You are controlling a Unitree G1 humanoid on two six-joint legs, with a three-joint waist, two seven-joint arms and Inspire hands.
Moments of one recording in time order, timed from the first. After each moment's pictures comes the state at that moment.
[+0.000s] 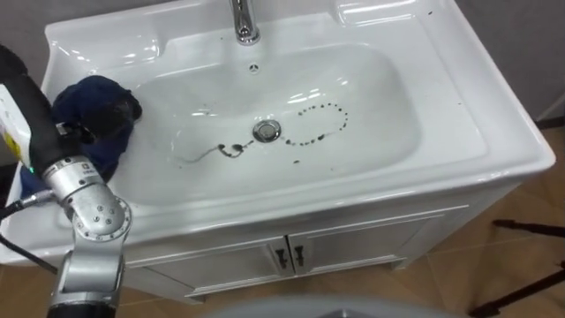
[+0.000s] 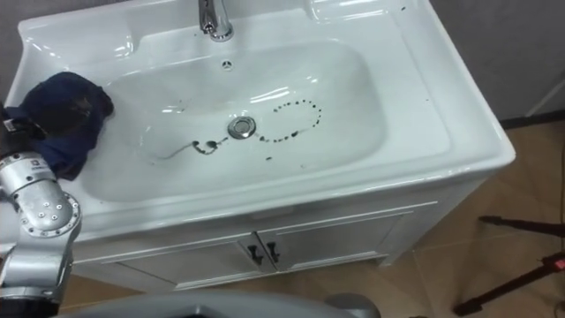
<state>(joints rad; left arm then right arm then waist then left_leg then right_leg) 0.19 0.29 0.08 0.04 0.21 -0.08 0.68 0.12 -0.26 0.06 1.30 -0.27 0.09 0.00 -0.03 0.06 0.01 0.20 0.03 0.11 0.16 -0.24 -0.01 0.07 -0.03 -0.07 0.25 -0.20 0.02</state>
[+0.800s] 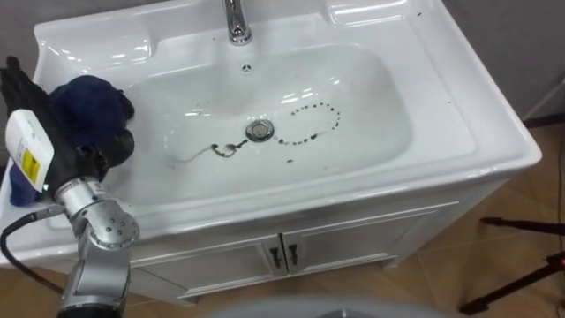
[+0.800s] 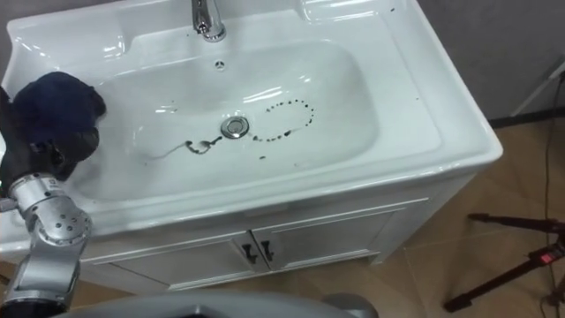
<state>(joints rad) 0.19 0.27 0.08 0.21 0.36 0.00 0.69 0.12 -0.24 0.06 1.29 -0.29 0.13 0.02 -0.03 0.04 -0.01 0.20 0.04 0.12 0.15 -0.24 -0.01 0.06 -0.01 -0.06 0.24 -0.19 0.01</state>
